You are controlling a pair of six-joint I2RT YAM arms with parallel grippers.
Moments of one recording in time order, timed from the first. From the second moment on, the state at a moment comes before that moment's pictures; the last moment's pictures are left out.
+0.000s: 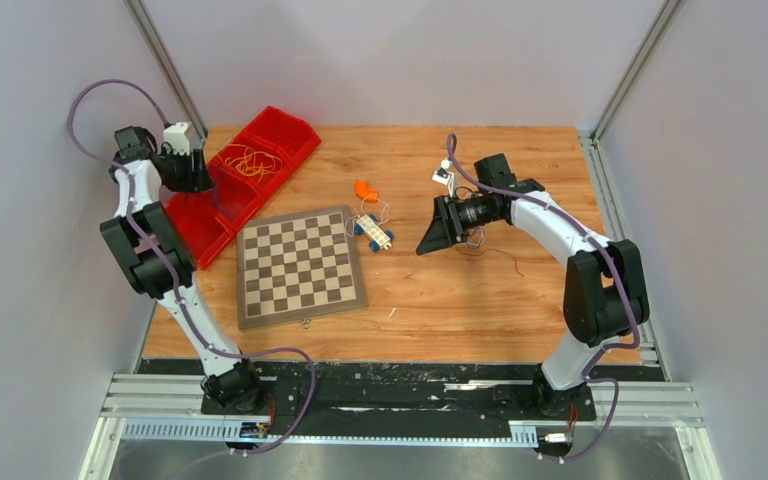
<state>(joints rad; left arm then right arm) 0.49 2.11 1.80 -0.64 0.59 0.48 0.31 1.70 1.27 -0.63 -1.09 -0.04</state>
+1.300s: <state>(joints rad) 0.31 1.95 1.61 -0.37 -0.27 0.82 0.31 1.72 1.31 -0.68 -1.10 -0.08</state>
